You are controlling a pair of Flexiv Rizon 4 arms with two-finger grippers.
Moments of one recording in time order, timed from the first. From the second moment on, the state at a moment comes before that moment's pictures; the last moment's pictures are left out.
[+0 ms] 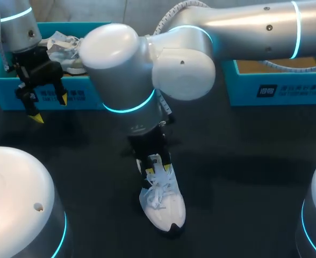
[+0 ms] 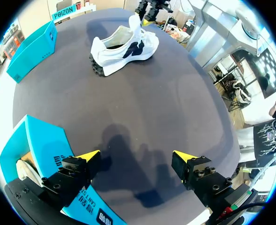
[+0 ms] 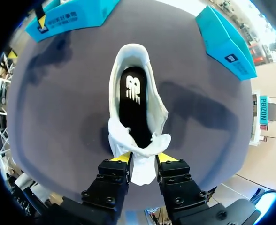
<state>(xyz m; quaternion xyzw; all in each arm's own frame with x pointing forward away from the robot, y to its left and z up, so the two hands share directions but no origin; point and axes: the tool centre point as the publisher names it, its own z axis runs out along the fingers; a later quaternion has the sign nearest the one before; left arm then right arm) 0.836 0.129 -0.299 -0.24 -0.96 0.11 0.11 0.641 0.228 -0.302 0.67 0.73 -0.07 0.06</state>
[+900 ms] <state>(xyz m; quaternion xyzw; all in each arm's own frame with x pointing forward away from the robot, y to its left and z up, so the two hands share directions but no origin) 0.836 0.129 -0.299 -0.24 -0.96 0.11 0.11 0.674 0.229 -0.327 0.67 0.74 -0.05 0.04</state>
